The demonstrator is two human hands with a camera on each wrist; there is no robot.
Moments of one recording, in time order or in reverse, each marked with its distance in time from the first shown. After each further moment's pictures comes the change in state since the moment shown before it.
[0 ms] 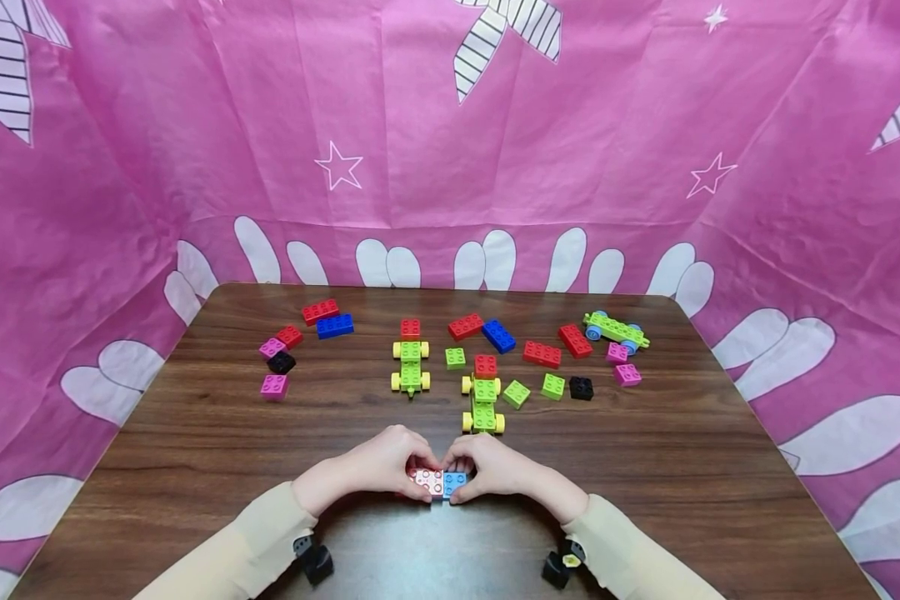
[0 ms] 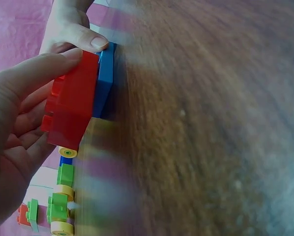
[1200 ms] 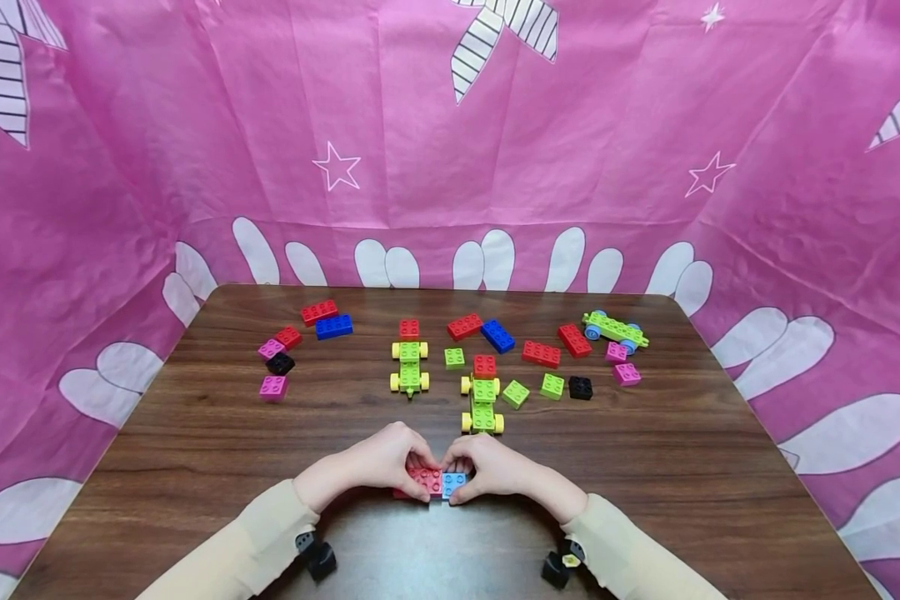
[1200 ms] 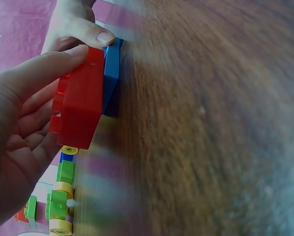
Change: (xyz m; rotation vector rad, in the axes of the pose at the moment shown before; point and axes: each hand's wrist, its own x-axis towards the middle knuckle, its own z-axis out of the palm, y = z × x) left_hand 0.004 -0.002 -0.001 -0.108 -0.052 -0.106; right_hand 0.000 0.001 0.000 -0.004 -0.006 0.006
